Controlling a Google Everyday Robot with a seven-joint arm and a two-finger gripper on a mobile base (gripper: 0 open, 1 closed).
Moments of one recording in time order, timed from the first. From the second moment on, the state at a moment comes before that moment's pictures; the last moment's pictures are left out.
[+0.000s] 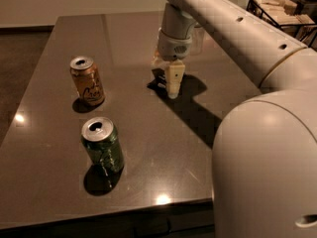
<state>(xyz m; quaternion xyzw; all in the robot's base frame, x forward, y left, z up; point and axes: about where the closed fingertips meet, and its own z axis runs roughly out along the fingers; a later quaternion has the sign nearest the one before) 0.657 -0.042 0.836 -0.80 0.59 0.05 0.08</state>
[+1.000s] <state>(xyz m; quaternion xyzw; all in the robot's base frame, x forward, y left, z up) 0.648 -0.054 0.862 -0.79 0.60 0.07 0.10</state>
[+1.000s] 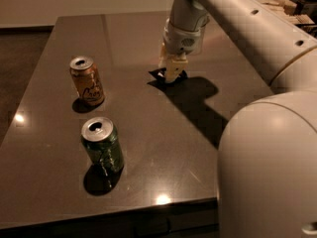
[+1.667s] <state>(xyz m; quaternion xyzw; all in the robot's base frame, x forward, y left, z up) 0.620 -0.052 0.927 -0.78 0.59 0.10 0.17</state>
